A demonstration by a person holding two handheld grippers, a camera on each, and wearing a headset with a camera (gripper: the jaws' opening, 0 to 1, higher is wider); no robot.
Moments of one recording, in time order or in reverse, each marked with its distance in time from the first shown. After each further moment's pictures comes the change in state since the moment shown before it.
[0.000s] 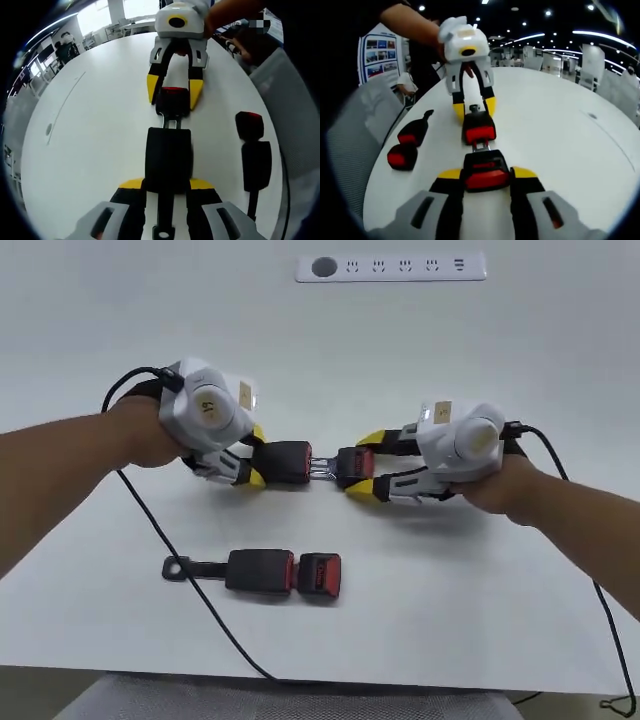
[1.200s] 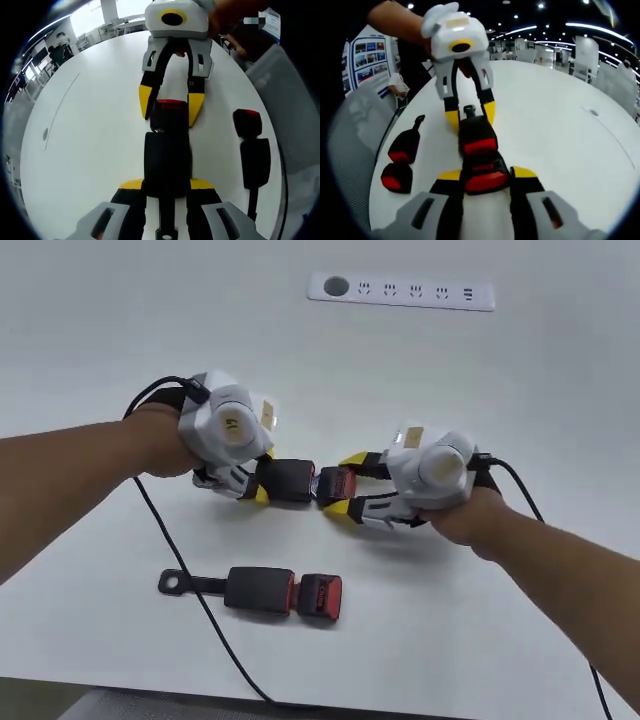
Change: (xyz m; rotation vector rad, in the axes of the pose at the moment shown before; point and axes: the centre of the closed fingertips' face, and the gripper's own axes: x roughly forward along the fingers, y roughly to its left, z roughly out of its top) left arm 0.002 -0.002 0.000 0.034 0.025 -0.031; right arm 0.025 -0.005 0.010 0.066 0.062 -0.051
